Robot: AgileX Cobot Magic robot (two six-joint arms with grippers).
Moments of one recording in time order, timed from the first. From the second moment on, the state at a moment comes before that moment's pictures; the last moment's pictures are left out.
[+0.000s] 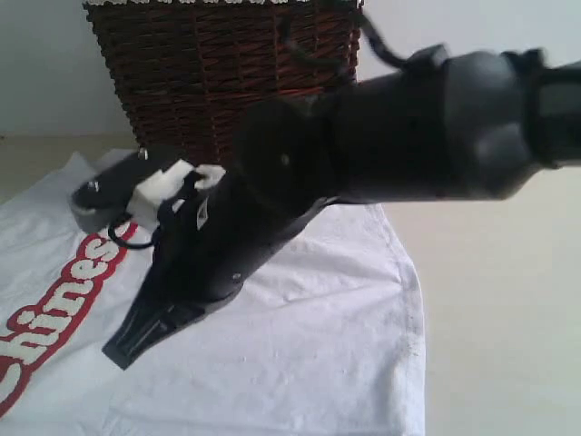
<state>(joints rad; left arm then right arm) 0.06 0.00 0.00 0.03 0.33 -0.13 0.80 1.80 -1.25 0.32 0.56 -0.34</state>
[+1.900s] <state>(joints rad) 0.06 0.03 -0.14 0.14 -0.41 -0.65 0.80 0.68 -0.95 -0.24 0.70 0.13</state>
